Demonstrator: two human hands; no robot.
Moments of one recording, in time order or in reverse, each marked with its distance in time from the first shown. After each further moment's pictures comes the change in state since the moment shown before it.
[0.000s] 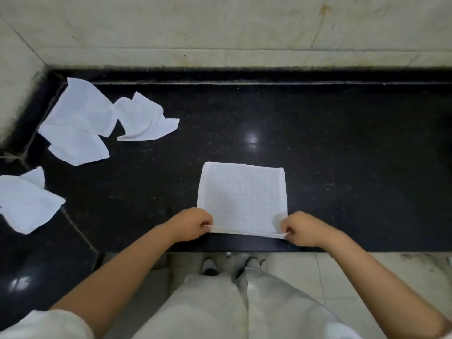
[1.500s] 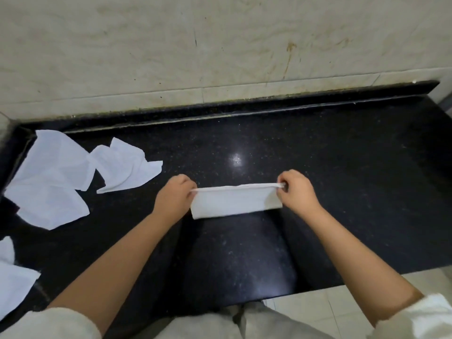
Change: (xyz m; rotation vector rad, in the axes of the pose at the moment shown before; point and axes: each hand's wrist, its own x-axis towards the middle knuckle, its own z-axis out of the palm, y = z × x) left_hand 0.072 -0.033 -0.113 0.113 0.769 0.076; right_hand 0.058 0.009 -0.098 0.327 0.888 0.236
